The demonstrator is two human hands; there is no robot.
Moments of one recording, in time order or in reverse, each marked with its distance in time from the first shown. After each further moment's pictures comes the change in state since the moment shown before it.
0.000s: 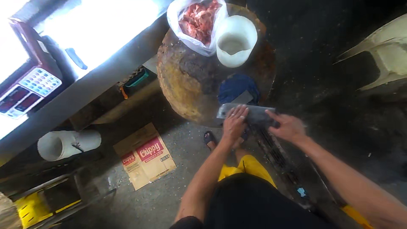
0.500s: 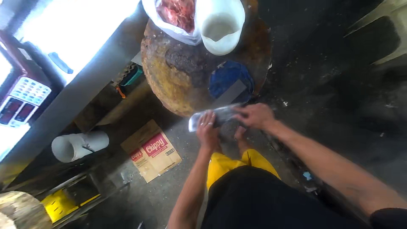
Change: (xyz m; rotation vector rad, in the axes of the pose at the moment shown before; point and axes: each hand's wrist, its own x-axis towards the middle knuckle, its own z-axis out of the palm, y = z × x) left_hand -0.074 -0.032 -0.040 0.020 0.142 -0.281; right_hand 0.038 -0.076 0.018 0.140 -0.115 -0.219
